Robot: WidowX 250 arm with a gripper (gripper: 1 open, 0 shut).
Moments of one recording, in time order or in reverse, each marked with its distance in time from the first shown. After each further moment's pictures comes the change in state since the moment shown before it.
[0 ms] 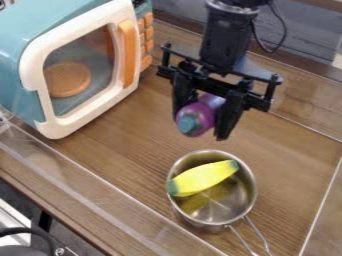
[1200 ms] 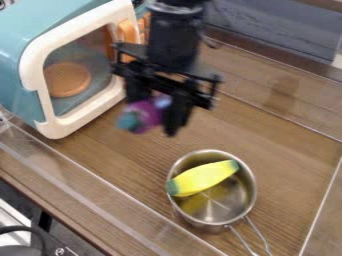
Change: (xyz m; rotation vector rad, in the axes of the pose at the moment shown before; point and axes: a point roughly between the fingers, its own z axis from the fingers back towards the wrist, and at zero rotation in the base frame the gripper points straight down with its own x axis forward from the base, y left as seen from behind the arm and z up) arm -0.009 0.063 -0.009 -0.016 -0.041 -0.028
